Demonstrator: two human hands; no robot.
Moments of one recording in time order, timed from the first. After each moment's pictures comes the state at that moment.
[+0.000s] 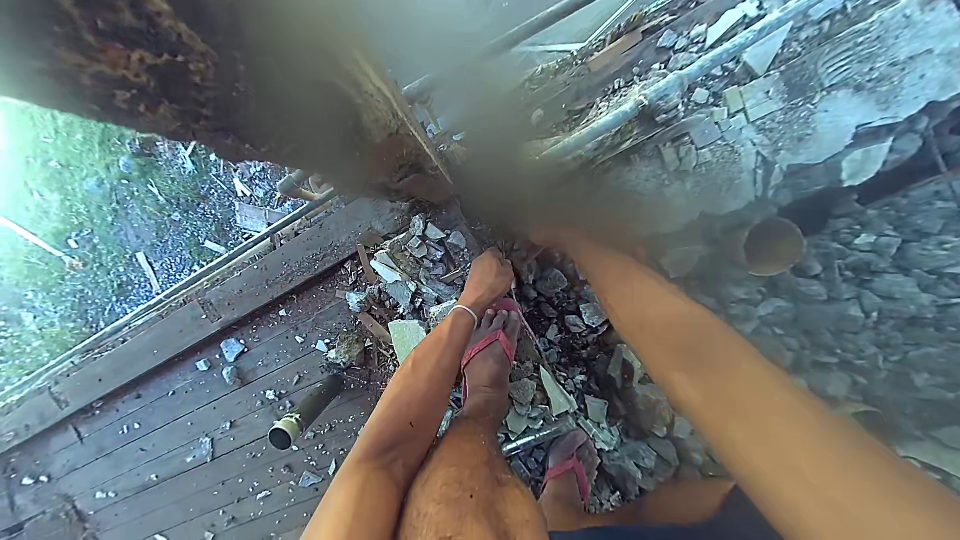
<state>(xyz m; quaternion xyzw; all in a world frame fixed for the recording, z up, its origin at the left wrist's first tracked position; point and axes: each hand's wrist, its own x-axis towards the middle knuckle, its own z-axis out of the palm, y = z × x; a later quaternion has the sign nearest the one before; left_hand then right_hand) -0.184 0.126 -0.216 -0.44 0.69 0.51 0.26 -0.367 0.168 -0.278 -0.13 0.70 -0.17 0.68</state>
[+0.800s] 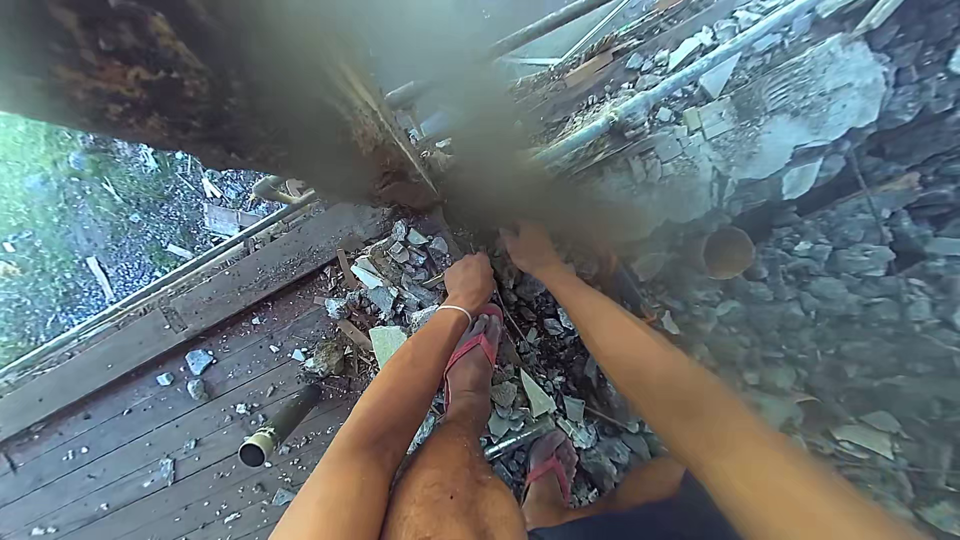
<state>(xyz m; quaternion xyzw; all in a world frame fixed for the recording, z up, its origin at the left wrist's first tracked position) -0.203 0.132 -0.211 -0.39 0.81 0.30 0.33 -0.342 0.197 -0.226 -0.25 0.83 -0.24 0.43</state>
